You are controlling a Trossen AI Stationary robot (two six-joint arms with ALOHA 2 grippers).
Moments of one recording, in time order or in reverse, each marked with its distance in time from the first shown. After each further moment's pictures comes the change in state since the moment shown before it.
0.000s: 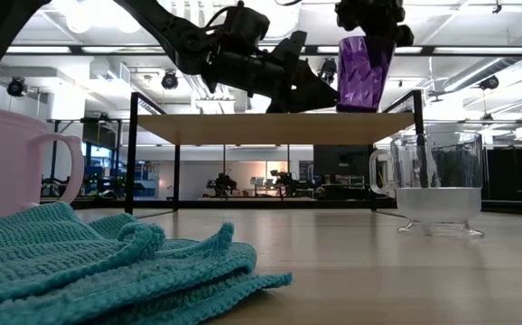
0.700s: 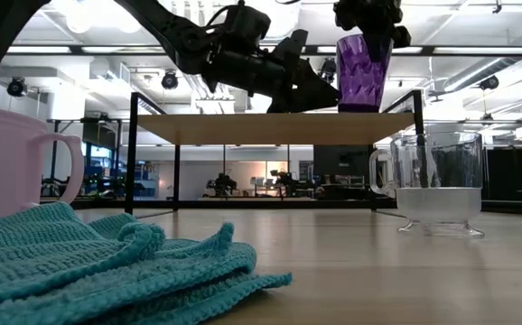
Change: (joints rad) left arm -0.012 0.000 -0.001 0.002 -0.002 -0.001; right arm -0.008 0.001 0.000 0.025 -0.007 -0.019
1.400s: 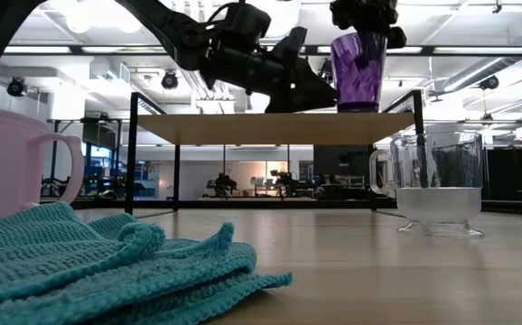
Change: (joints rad) left arm -0.004 -0.018 0.000 -0.057 0.003 -0.017; right arm 0.001 0.002 -0.002 0.032 0.018 0.001
